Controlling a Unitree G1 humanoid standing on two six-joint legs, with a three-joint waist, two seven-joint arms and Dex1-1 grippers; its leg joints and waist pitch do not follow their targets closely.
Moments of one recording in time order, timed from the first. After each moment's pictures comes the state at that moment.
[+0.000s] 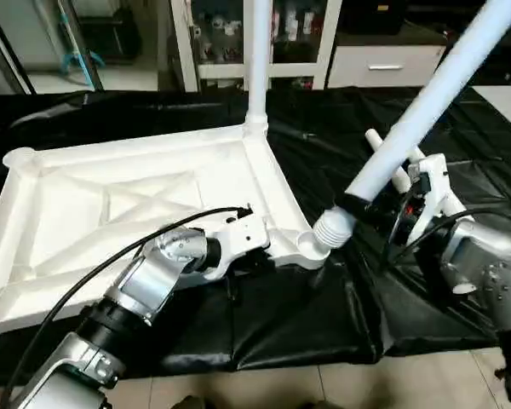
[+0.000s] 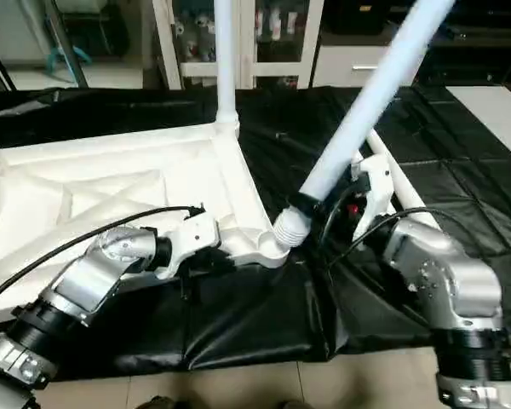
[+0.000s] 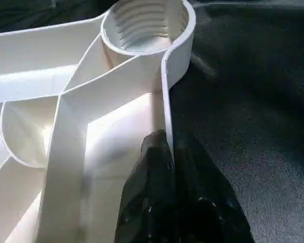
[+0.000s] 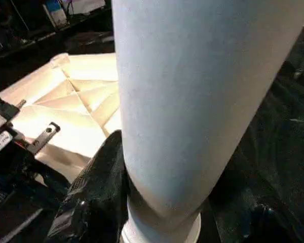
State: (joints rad) left arm -0.51 0.36 -0.42 0.26 0.10 0.30 -0.99; right arm -0.35 -0.49 -0.11 0.00 0.55 0.69 0.73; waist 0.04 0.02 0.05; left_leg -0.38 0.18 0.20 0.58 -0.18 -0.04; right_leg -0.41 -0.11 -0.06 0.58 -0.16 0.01
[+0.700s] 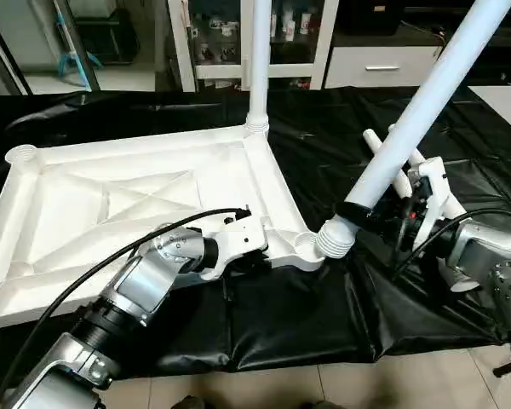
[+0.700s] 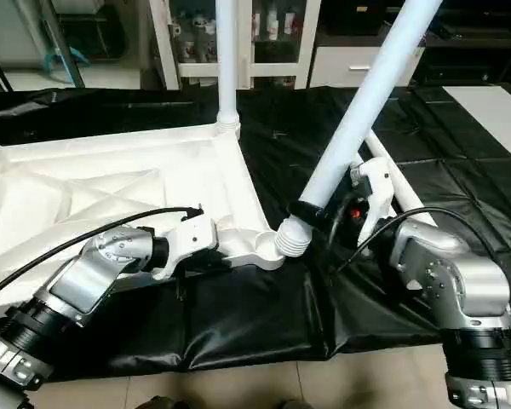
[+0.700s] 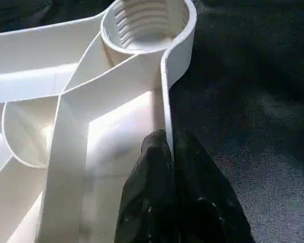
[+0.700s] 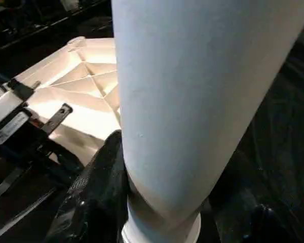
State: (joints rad) left arm -0.51 0.38 -0.44 0.24 0.10 0.30 -1.00; right arm -0.35 -0.53 -0.09 0.00 0.56 0.72 0.81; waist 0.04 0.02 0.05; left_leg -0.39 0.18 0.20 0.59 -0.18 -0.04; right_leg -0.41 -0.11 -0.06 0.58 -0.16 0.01
